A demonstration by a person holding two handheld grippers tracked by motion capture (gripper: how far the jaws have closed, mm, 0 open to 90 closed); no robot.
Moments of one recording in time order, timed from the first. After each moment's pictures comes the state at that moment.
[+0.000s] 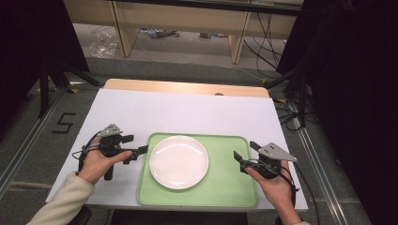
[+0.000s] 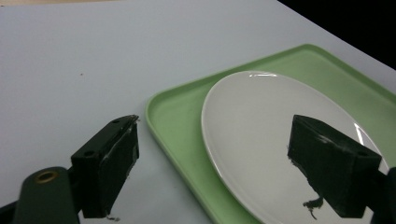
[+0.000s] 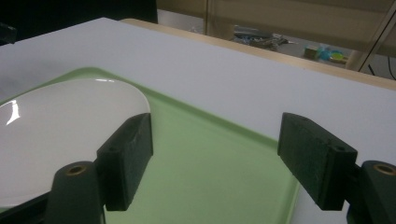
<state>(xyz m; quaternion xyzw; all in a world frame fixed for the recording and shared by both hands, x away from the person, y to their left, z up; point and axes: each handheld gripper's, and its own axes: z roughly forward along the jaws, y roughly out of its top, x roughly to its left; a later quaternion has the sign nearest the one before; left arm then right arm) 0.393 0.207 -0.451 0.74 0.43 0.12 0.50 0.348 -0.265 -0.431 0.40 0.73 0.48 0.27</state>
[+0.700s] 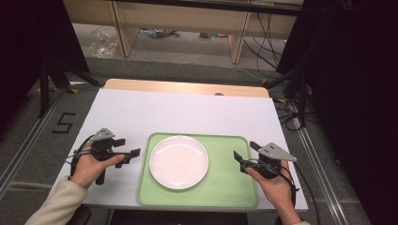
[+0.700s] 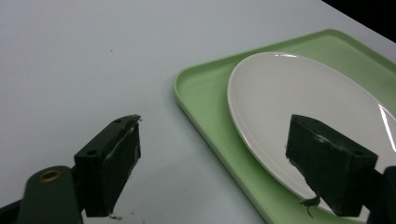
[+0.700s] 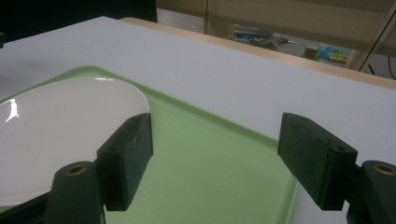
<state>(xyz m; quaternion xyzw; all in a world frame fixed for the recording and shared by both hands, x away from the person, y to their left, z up) 0.387 0.225 -0.460 0.74 0.45 0.12 0.48 0.348 -0.266 -0.431 0.40 0.74 0.47 0.27</state>
